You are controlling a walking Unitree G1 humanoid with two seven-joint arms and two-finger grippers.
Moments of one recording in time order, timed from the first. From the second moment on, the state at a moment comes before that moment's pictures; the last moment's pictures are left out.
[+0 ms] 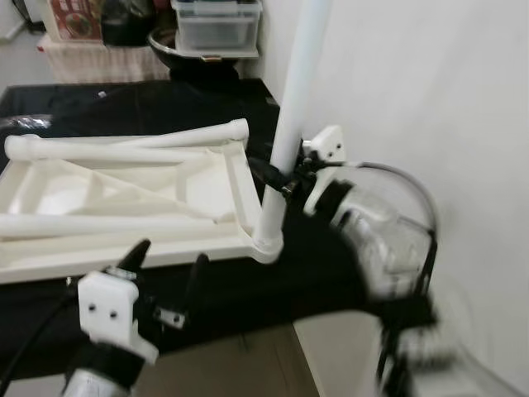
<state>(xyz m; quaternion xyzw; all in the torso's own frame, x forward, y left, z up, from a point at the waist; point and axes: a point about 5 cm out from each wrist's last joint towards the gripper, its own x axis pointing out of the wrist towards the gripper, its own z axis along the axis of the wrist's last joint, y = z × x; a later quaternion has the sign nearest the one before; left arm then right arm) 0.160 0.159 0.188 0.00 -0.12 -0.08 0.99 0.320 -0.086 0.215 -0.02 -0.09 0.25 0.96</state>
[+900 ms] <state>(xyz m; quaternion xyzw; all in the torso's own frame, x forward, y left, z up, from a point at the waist) 0.172 0.163 0.188 0.00 -0.13 -0.08 0.99 0.296 -0.079 0.188 0.00 -0.05 0.28 0.96</state>
